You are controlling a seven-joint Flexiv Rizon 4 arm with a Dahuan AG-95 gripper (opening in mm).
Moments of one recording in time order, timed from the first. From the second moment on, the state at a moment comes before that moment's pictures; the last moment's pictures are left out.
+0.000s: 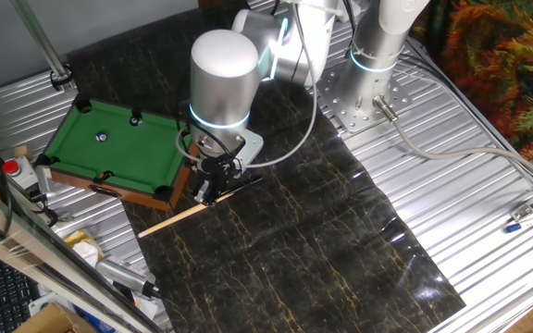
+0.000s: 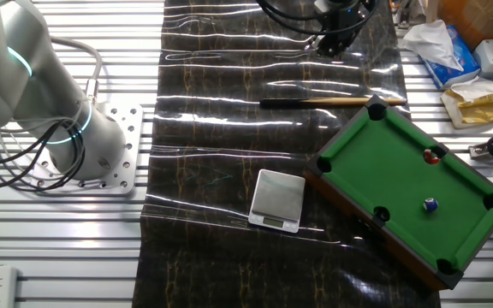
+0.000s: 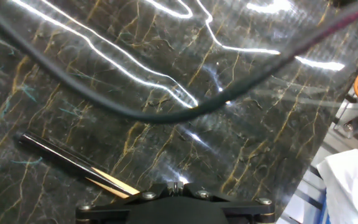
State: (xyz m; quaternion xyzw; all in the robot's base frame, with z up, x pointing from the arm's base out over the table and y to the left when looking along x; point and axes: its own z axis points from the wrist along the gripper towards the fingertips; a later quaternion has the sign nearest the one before) arm 0.552 0.171 0.113 -0.88 0.47 -0.07 0.07
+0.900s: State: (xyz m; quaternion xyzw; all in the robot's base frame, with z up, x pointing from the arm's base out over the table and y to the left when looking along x) arm 0.541 0.151 0.115 -0.94 0.32 -0.07 0.05
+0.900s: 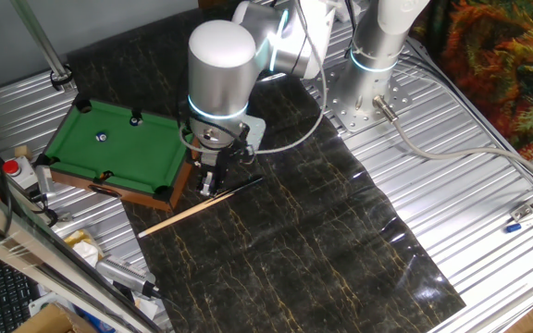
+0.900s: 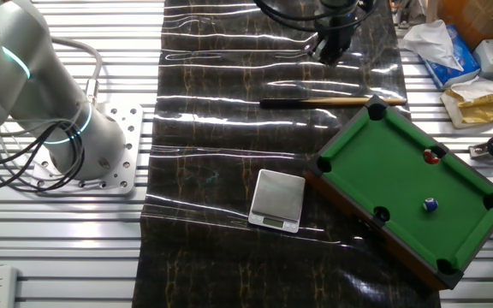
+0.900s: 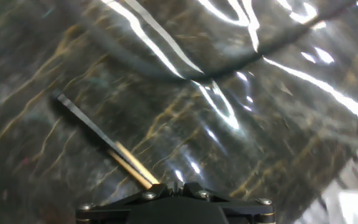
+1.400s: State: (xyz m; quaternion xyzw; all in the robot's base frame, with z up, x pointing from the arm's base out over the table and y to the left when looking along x) arm 0.536 0.146 0.114 -0.99 0.10 -0.07 0.00
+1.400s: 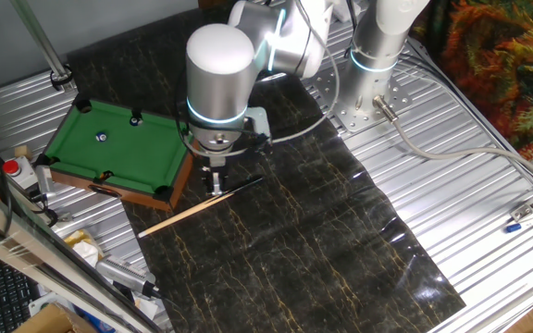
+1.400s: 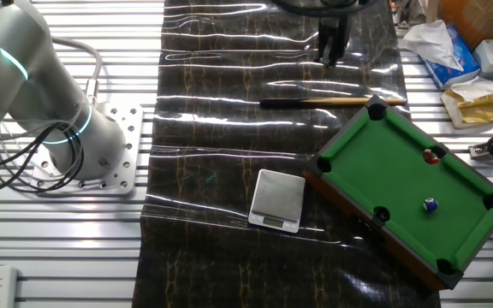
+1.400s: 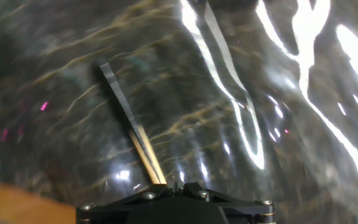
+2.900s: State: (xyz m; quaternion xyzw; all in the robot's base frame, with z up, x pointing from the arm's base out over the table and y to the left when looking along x) arm 0.526 0.147 0.108 -1.00 -0.01 -0.07 -0.01
